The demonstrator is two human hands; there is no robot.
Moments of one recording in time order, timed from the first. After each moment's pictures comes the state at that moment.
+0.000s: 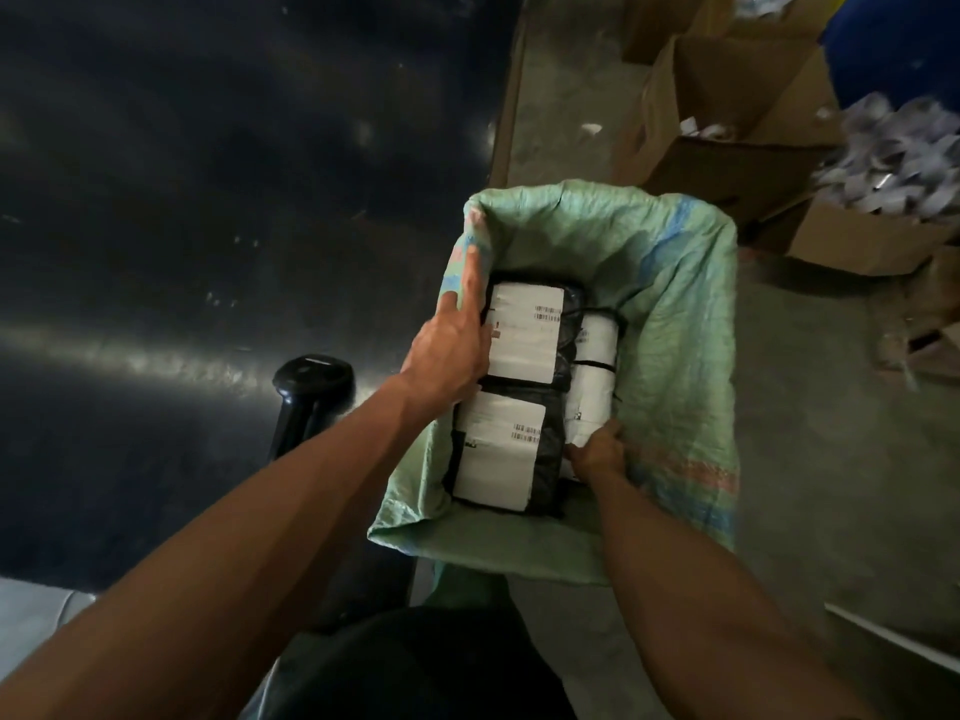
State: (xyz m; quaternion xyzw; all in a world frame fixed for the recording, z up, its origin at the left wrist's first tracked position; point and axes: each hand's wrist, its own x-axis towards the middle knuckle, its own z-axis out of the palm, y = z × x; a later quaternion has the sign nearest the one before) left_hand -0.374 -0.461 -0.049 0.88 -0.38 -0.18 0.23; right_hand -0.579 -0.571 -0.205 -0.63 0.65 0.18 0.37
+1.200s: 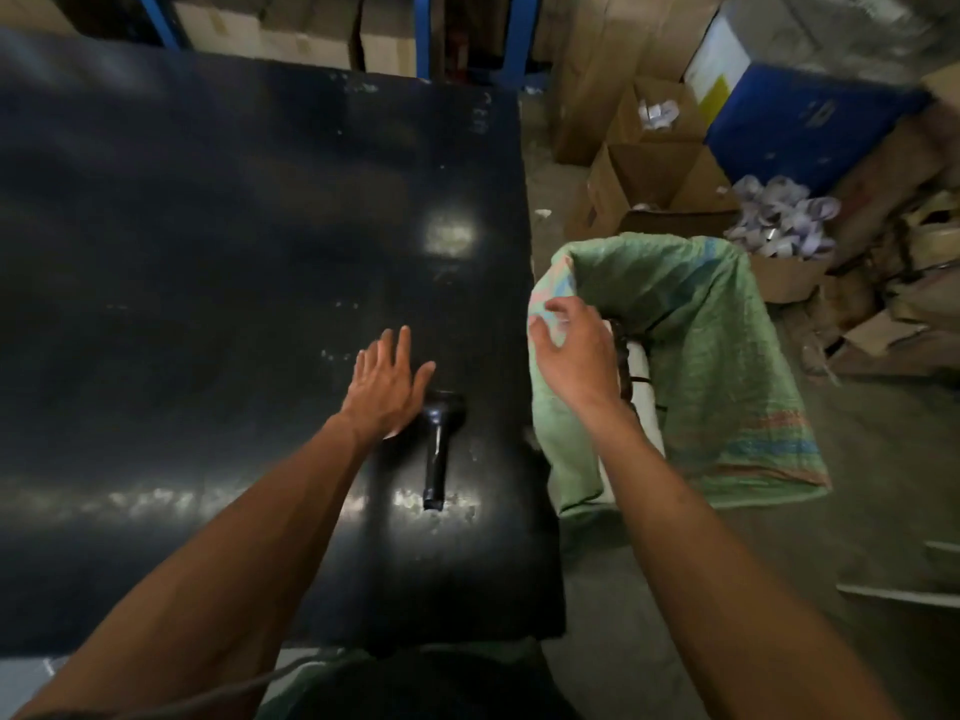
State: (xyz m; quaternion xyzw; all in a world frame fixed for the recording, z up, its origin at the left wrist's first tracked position) left_hand -0.221 -0.257 -0.075 0.88 -0.43 -0.15 0.13; right_hand -0.395 -0.419 0.014 -0.81 0.47 -0.19 0.29
